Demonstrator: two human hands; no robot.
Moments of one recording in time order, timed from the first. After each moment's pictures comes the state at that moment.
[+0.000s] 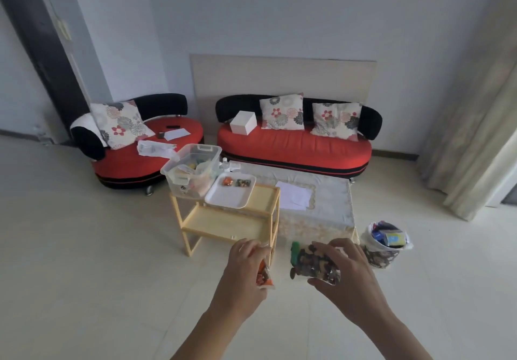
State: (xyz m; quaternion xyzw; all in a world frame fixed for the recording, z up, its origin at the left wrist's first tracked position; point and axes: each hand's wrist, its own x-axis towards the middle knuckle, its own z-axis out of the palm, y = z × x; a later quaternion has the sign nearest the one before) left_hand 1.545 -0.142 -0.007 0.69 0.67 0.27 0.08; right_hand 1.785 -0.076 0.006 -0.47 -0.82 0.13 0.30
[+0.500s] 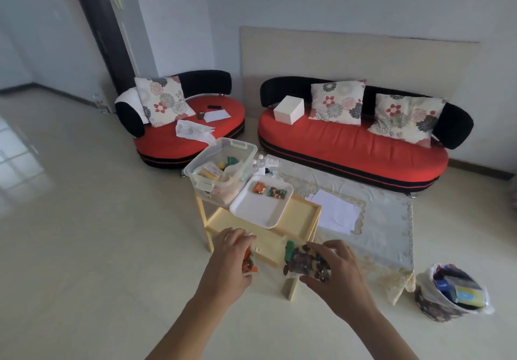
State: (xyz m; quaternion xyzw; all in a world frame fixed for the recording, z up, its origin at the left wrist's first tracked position) left_hand 1.403 0.067 -0.016 0.59 0.77 0.24 0.05; right_hand 1.634 0.184 -0.030 -0.40 -0.86 0.21 0.25
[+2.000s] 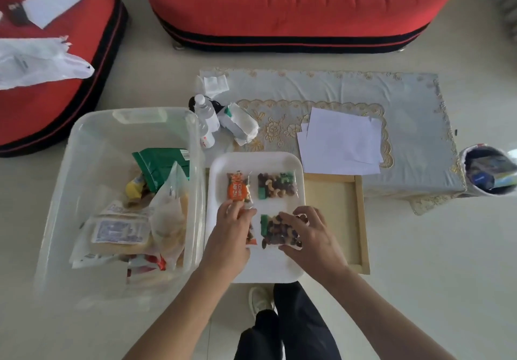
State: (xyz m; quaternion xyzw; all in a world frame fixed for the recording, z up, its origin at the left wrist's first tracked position) left_hand 1.112 0.545 -0.272 0.69 0.67 0.01 0.27; right_hand 1.321 0.552 -0.304 -0.56 -0.77 0.27 0.13
